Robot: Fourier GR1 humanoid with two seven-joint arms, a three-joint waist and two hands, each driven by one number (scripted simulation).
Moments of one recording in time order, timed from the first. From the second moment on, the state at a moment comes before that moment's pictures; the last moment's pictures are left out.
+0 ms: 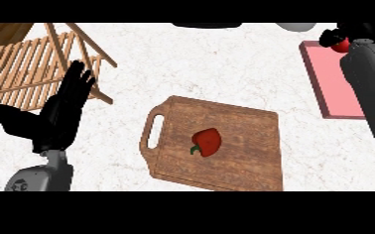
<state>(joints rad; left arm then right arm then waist) -0.13 0.13 0.05 -1.66 0.14 0.11 0.22 -0.95 -0.51 0.03 -0.66 1.05 -0.19 0.57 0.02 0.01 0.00</state>
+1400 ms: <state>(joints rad) -0.10 0.13 0.06 -1.67 0.13 0.11 0.23 -0.94 -0.52 -0.49 -0.63 0.49 -0.47 0.02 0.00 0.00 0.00</state>
